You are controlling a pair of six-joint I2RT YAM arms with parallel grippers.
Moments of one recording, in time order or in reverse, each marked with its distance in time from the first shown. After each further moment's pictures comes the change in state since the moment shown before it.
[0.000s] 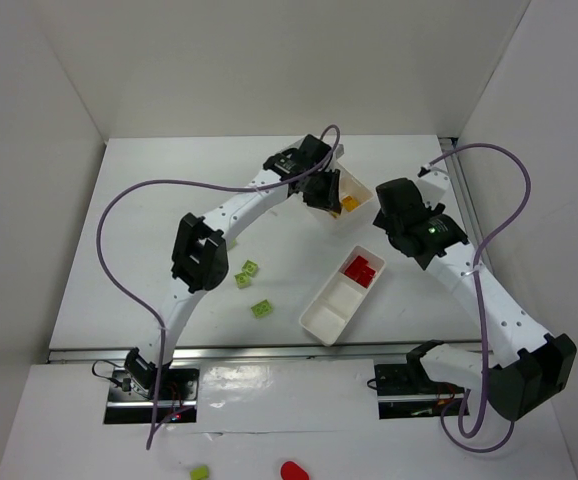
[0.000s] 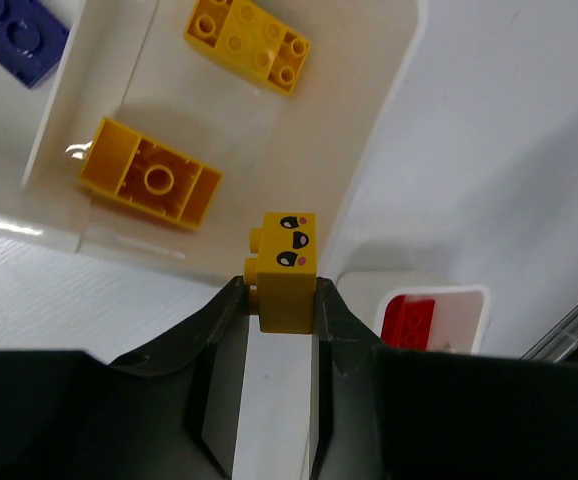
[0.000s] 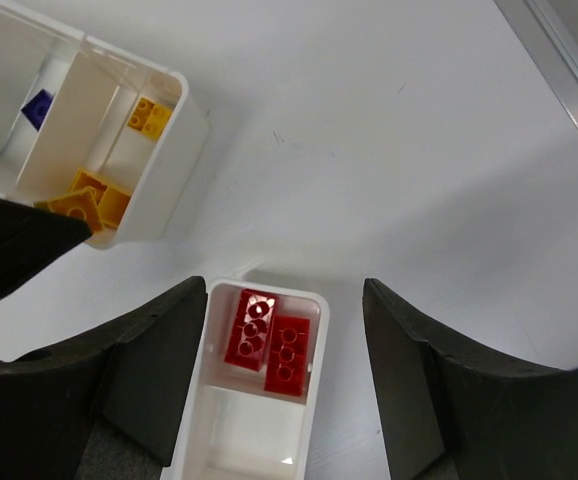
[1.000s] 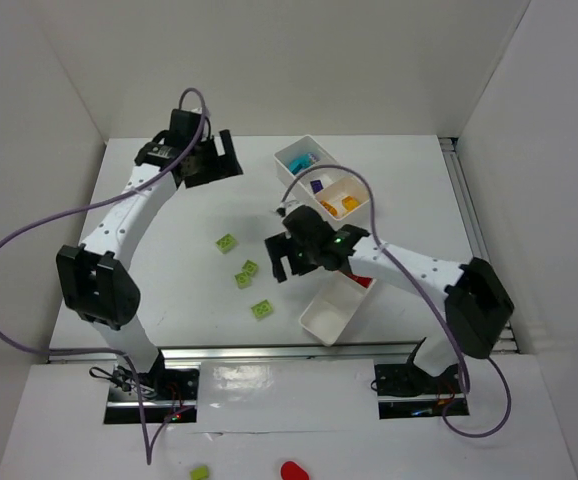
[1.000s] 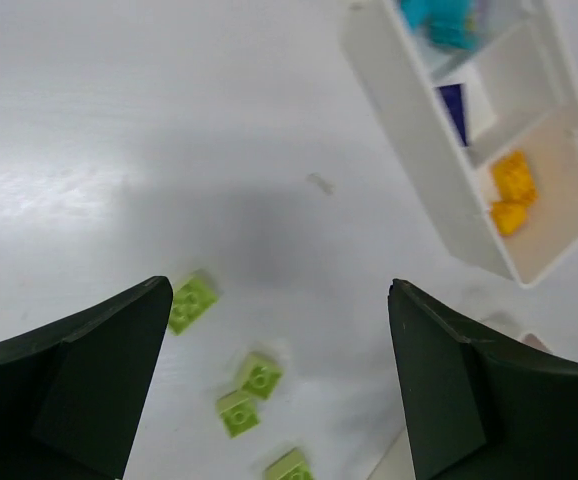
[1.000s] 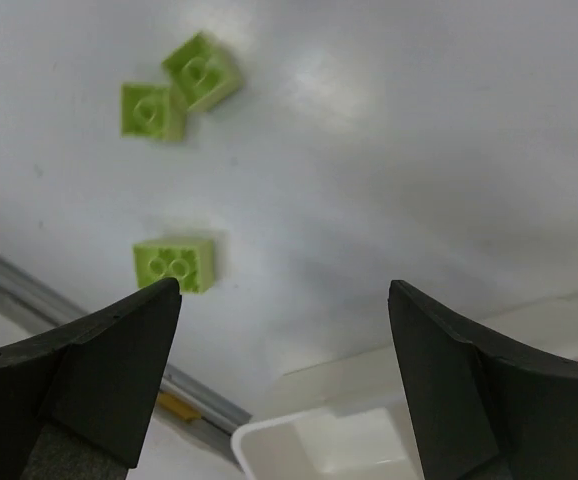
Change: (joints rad) left arm 0.364 -0.635 -0.586 0.077 -0.188 -0.069; right arm 0.364 0.329 -0.016 0.310 -0.583 -0.308
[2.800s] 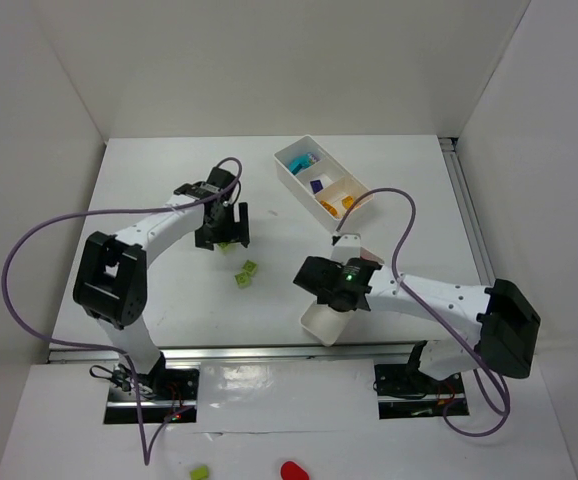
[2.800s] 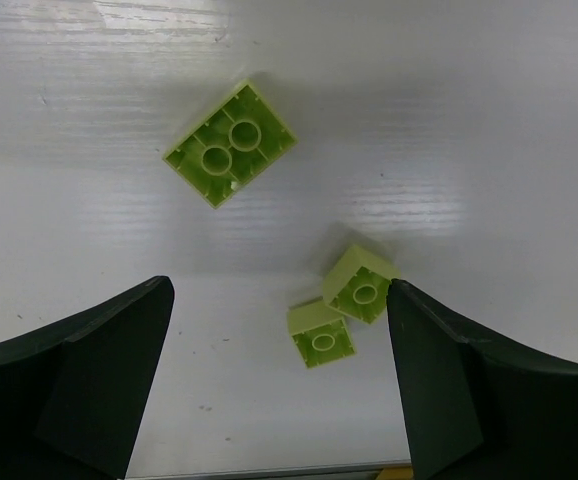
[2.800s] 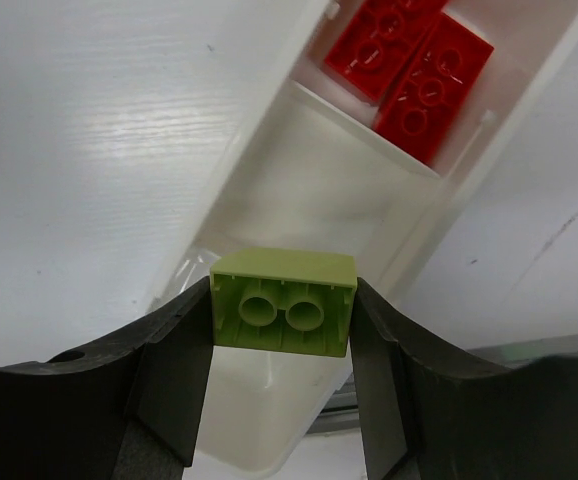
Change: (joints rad) left arm -0.079 -0.028 -0.449 -0.031 -0.099 0.001; right arm 0.252 -0.120 -0.154 -0.422 0.523 0.640
